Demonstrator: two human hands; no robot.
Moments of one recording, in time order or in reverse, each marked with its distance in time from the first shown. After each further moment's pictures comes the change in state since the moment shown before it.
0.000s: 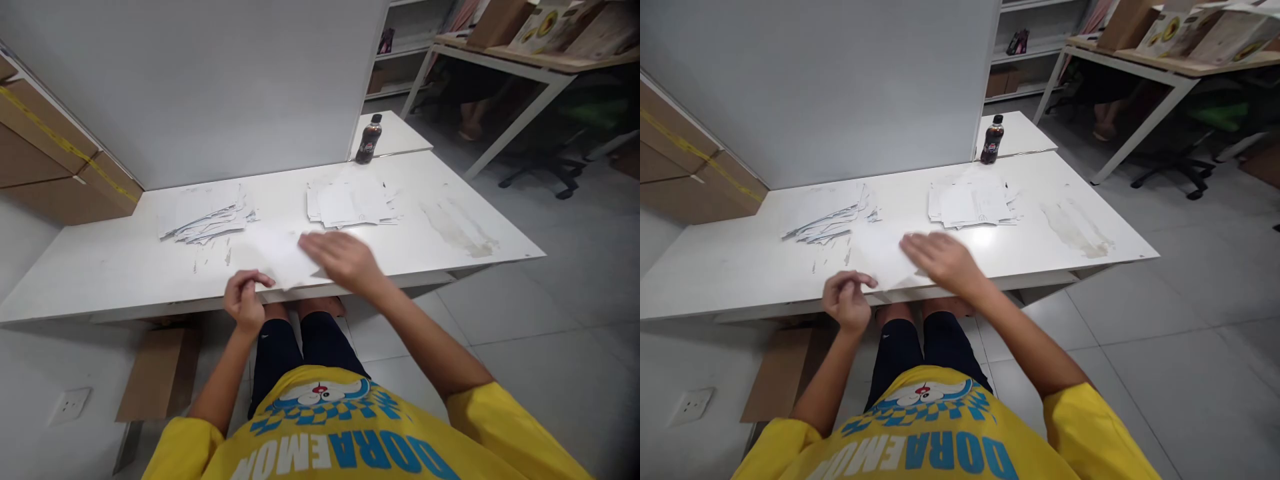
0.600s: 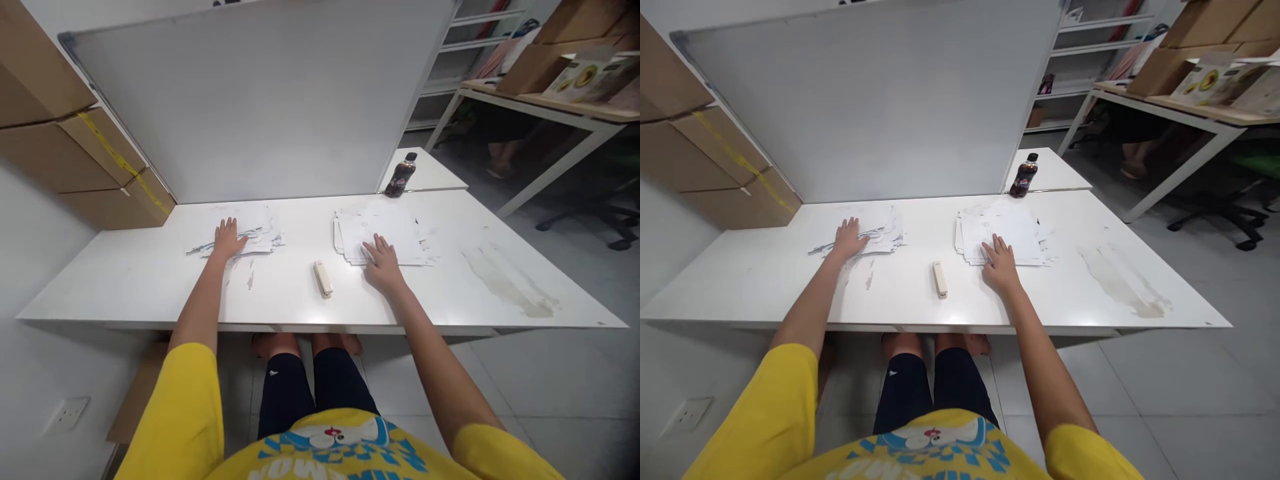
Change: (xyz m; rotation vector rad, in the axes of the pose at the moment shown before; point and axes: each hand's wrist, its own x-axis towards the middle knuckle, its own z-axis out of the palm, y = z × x) left_hand 0.226 -0.191 -0.082 1.261 -0.680 -0.175; right_hand -0.002 0.193 0.078 -0.170 0.147 0.454
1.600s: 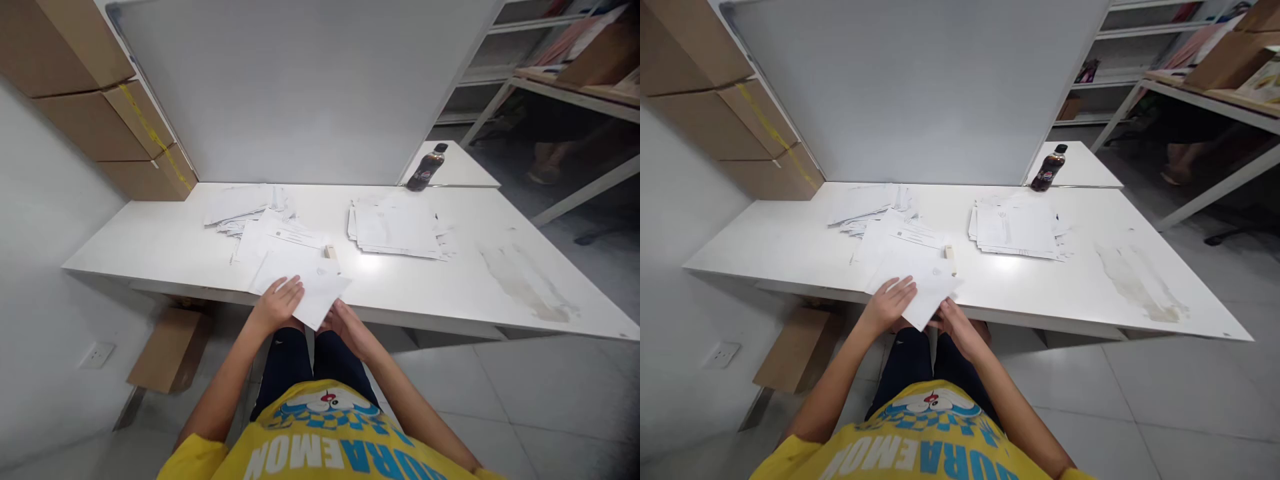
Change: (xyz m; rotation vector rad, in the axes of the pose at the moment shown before) left_hand -0.251 0.117 -0.006 0.036 0.214 0.823; right_hand -0.145 -0.183 -0.015 1.563 -0.544 0.586
